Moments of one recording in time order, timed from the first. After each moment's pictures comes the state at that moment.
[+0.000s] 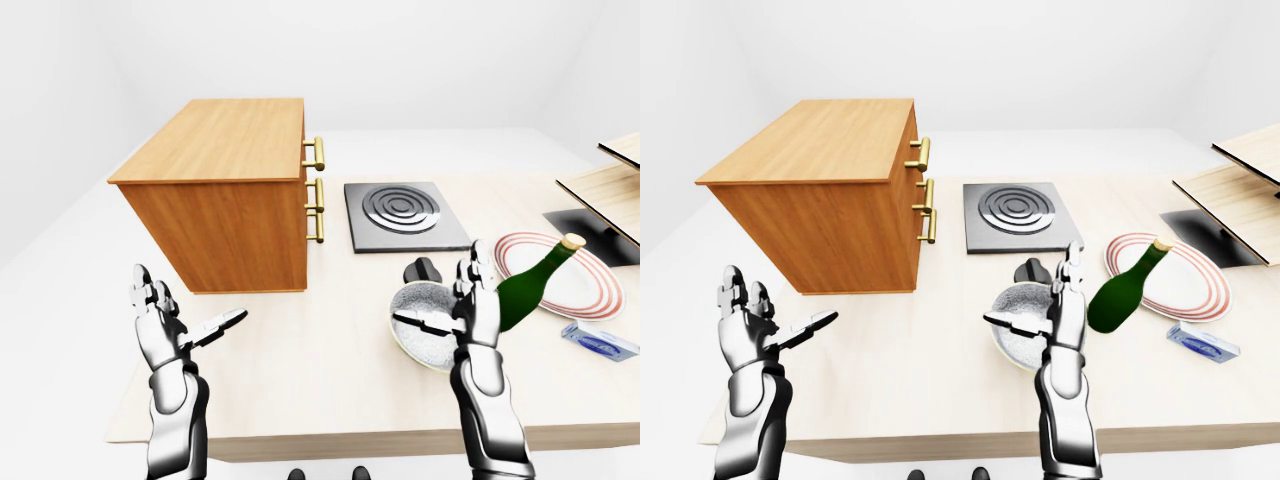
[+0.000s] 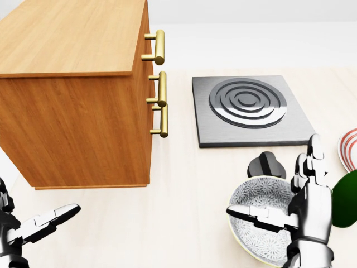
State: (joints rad) left arm 0.06 0.03 0.23 -0.09 -0.14 -0.09 0.26; right arm 0.07 0.00 -0.11 -0.17 0.01 0.01 -0.16
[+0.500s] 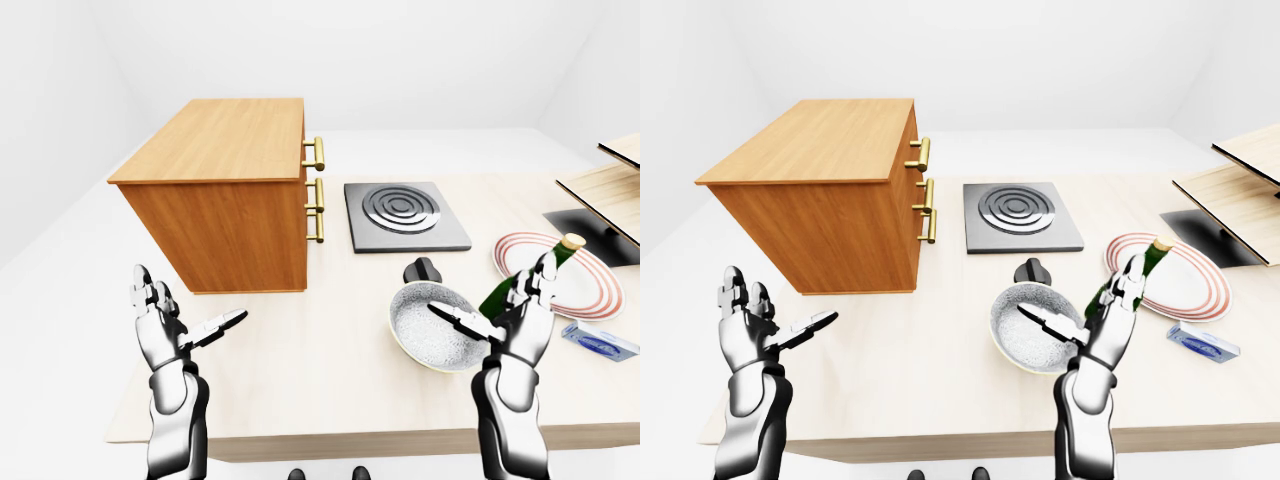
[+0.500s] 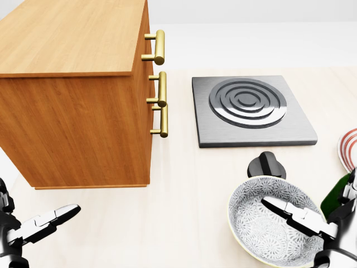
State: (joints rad) left arm 0.06 0.03 0.23 -0.08 -0.14 -0.09 0.26; right arm 0.12 0.01 -0.21 -0.25 0.02 -0.06 -0.35
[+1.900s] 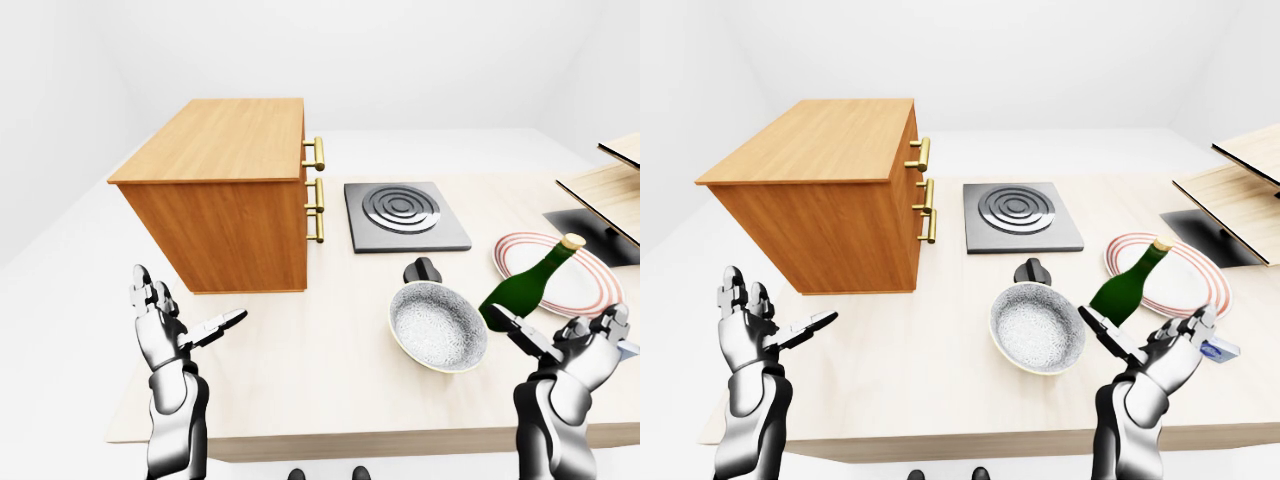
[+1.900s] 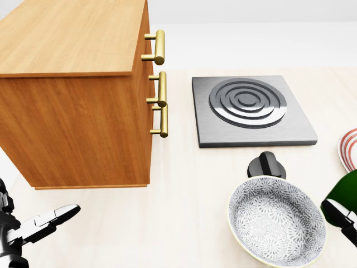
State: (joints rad) left arm 0.06 0.03 0.23 -0.08 -0.14 -0.09 0.26; right arm 0.11 -0.04 -0.45 -0.18 0.29 0.04 -0.47
